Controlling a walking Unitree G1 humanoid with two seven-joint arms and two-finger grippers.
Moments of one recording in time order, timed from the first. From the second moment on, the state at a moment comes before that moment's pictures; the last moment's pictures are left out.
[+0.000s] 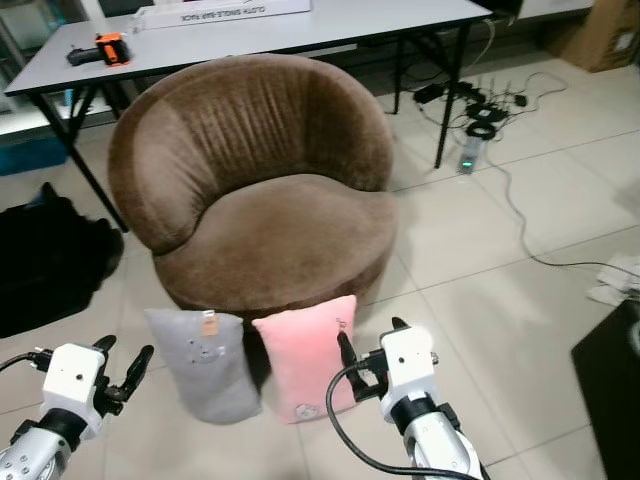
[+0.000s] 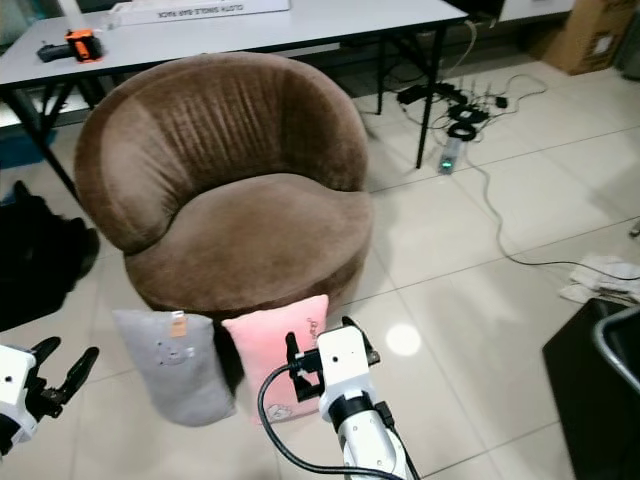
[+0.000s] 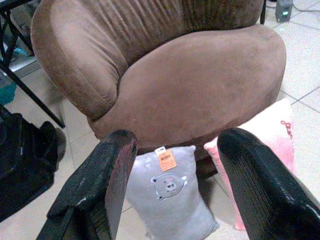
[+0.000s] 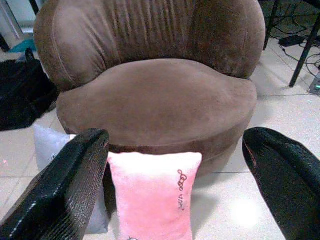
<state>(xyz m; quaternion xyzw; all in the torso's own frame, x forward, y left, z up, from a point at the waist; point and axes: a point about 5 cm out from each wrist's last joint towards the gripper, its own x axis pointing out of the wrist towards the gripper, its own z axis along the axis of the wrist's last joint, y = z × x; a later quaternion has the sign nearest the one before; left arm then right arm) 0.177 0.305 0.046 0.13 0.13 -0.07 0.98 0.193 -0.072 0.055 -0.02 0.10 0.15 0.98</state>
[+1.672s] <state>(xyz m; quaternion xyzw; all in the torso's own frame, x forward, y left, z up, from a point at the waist) 0.177 0.309 0.056 0.09 0.10 -0.04 0.99 0.250 -0.100 0.004 -0.05 0.12 0.18 0.98</state>
